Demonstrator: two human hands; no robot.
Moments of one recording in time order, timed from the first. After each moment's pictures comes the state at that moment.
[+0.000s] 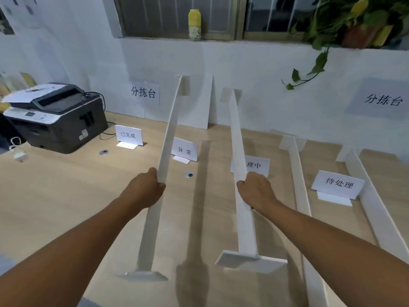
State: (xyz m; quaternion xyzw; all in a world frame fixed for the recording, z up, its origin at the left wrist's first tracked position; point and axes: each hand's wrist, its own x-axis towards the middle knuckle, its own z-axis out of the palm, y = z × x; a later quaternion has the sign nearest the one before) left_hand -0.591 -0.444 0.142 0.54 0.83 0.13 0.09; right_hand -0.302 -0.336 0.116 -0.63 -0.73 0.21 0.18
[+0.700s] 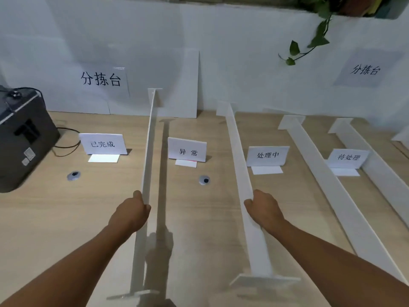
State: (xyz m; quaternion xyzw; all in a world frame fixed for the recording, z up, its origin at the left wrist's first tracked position) left_hand -0.867 -0.313 0.026 0.60 0.77 0.05 0.22; right_hand -0.501 -0.299 0.031 -0.77 -0.60 0.21 0.08
